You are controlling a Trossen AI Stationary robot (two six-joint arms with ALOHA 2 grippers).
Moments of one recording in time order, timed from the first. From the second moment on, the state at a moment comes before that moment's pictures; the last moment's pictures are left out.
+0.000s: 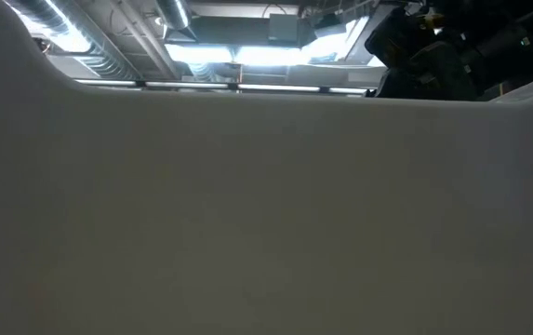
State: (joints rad) left arm -0.85 1.58 0.82 -0.91 0.03 -1.86; right arm 0.27 1.52 0.56 0.52 0.29 0.05
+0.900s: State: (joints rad) left arm -0.80 1.48 0.97 -0.96 -0.11 -1.56; right arm 0.27 1.52 0.56 0.53 0.30 0.05
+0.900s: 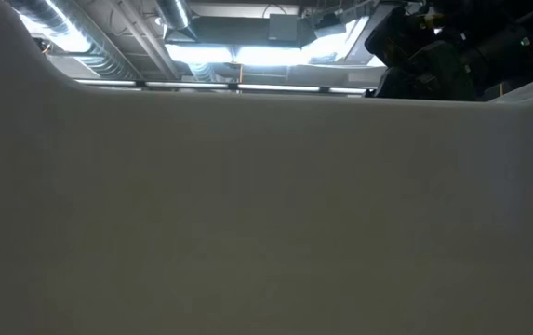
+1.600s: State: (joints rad) left arm -0.56 1.39 1.17 -0.62 -0.65 -0.80; right arm 0.27 1.52 0.56 0.53 0.30 0.05
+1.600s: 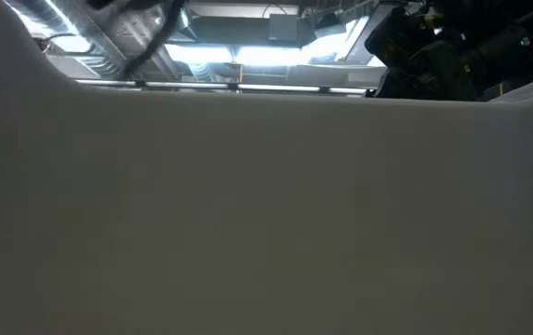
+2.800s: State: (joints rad) left arm -0.18 1.65 1.17 -0.33 -0.57 -0.43; right arm 0.27 1.52 0.56 0.52 0.29 0.05
